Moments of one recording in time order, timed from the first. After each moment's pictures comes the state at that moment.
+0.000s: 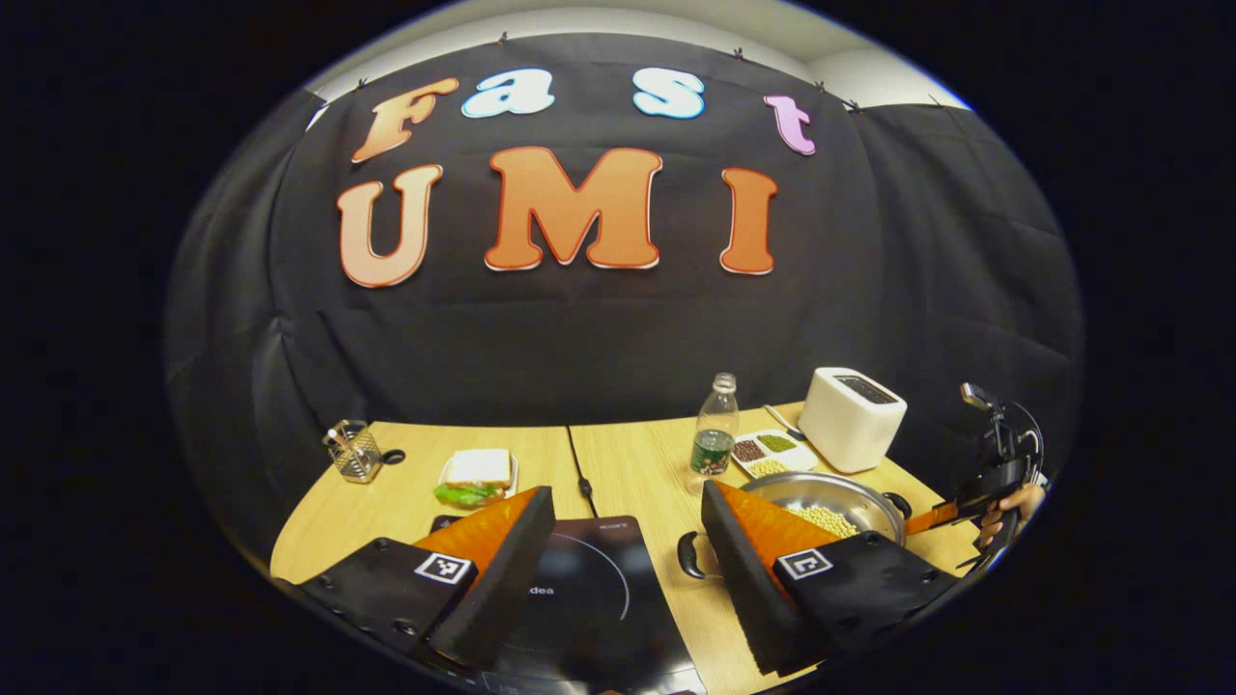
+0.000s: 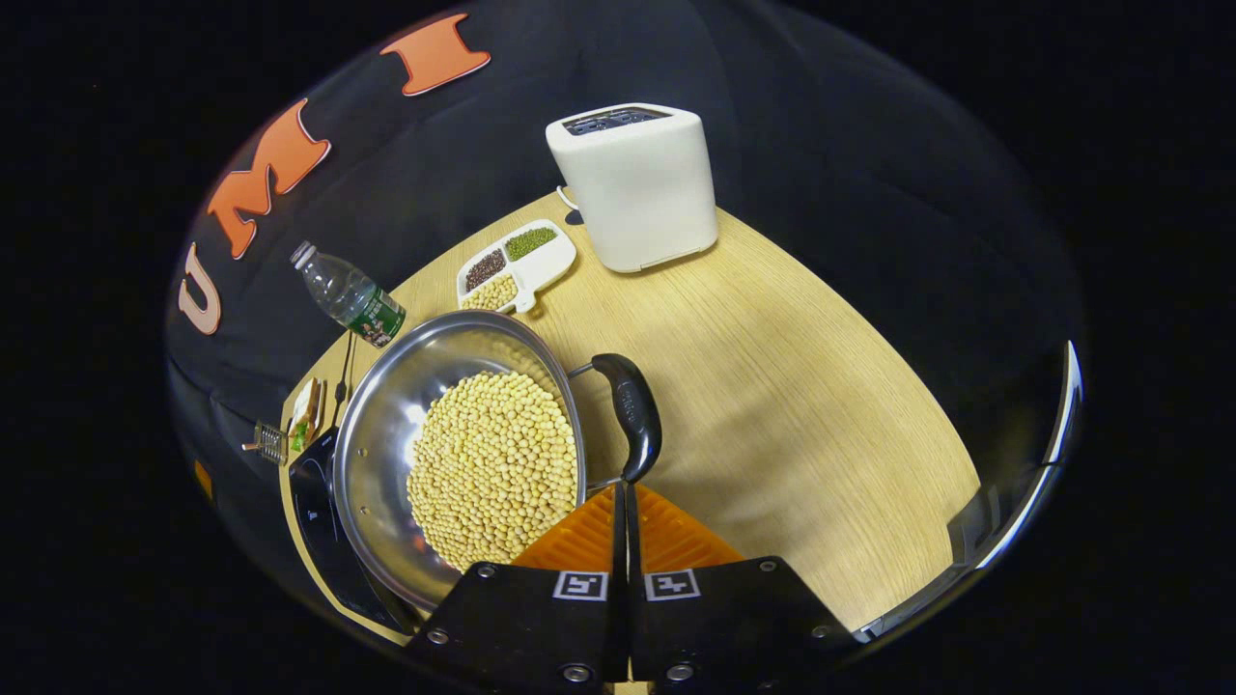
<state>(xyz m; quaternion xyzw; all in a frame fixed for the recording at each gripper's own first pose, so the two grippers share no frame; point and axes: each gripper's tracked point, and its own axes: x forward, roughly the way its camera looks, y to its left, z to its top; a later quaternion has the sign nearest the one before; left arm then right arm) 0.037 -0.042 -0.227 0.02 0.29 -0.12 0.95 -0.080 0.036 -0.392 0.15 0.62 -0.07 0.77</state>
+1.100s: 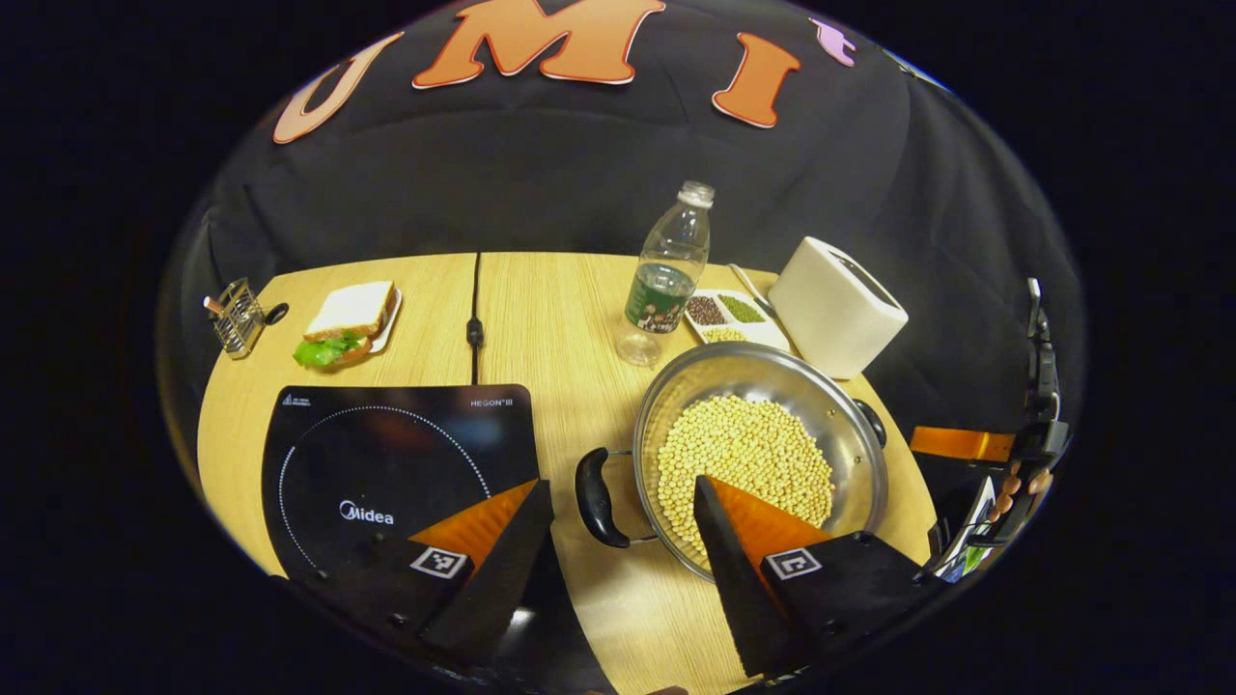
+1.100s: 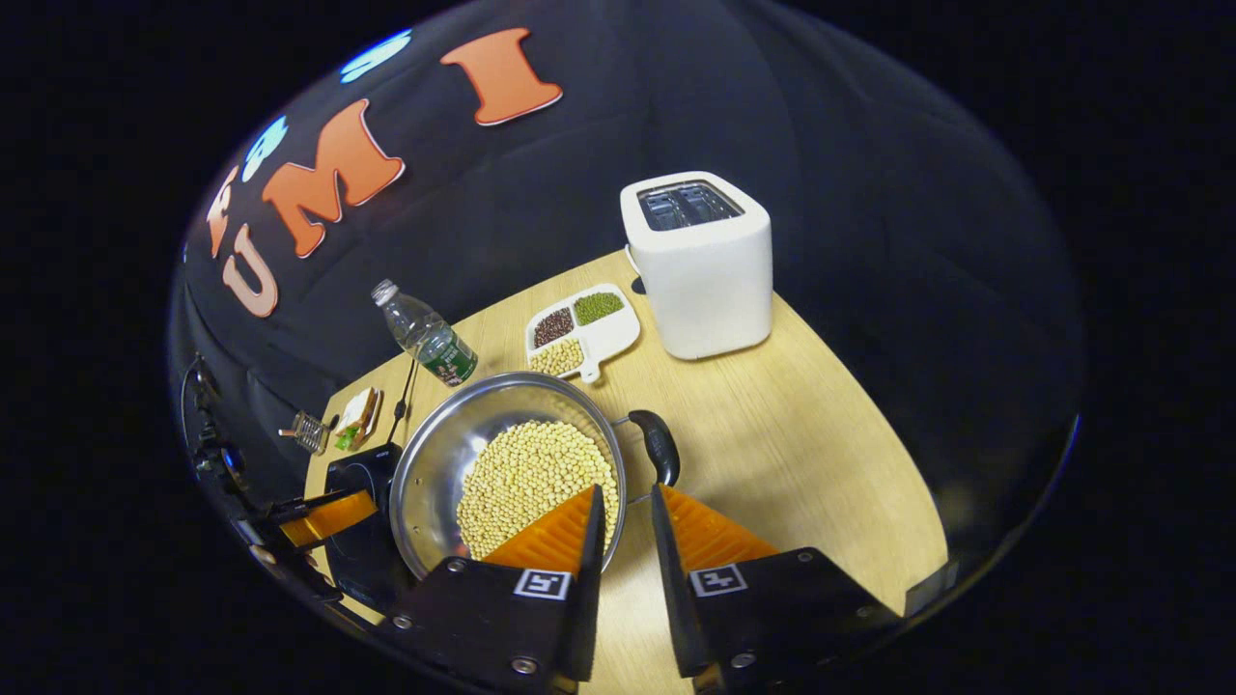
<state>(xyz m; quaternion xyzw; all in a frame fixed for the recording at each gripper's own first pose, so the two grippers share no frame) 0.018 -0.115 -0.380 -0.05 0.53 -0.15 0.83 -0.026 0.029 -0.335 0.12 0.55 0.02 0.83</state>
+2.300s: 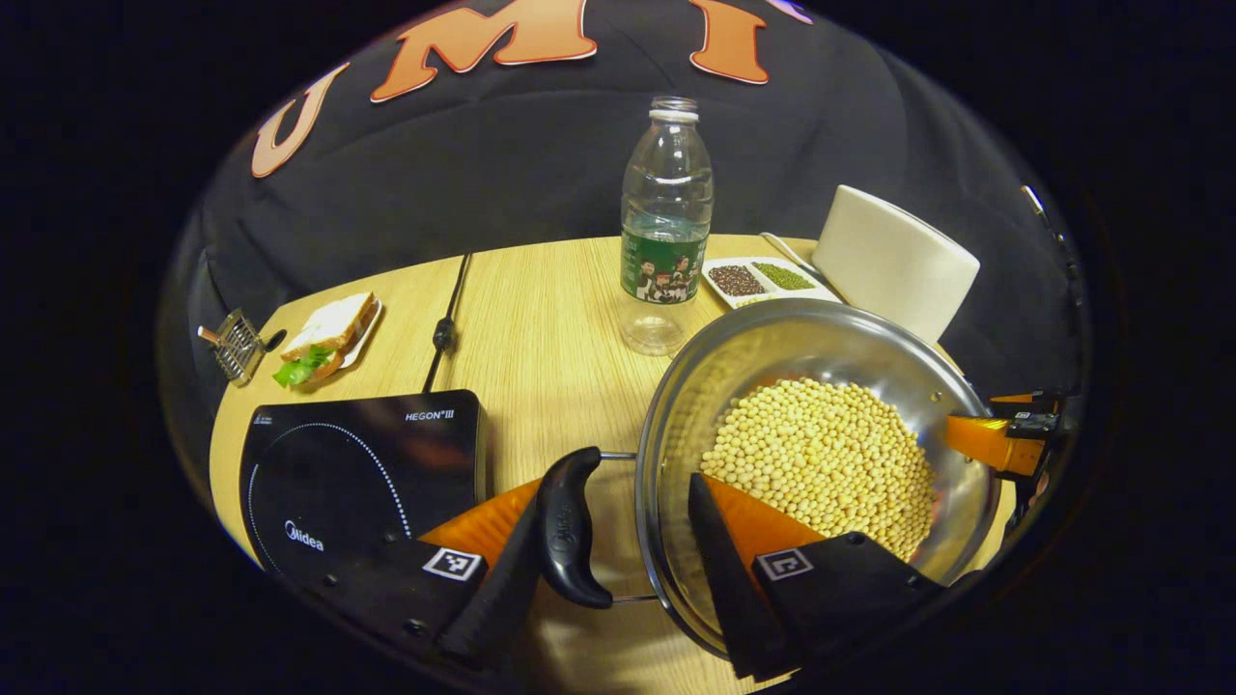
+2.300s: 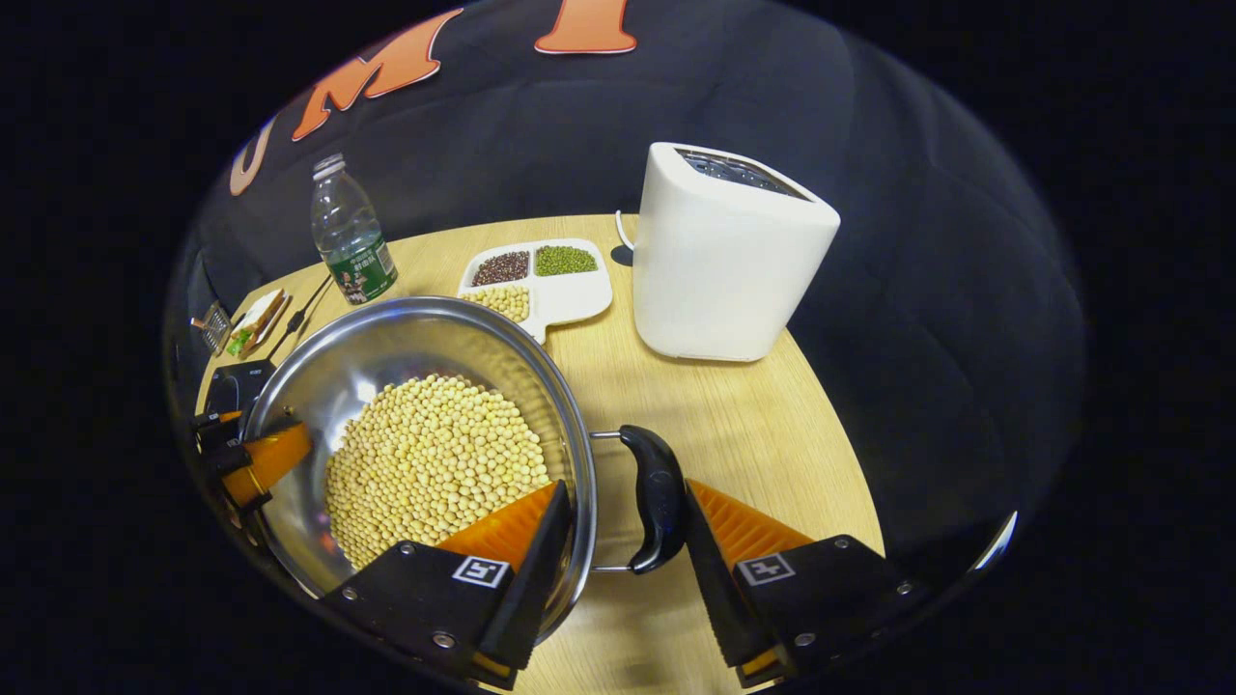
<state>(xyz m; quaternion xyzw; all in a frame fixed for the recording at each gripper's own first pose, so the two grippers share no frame) 0.043 -0.145 -0.462 0.05 0.50 -0.12 0.86 -0.014 0.020 -0.421 -0.05 0.57 0.00 0.82</state>
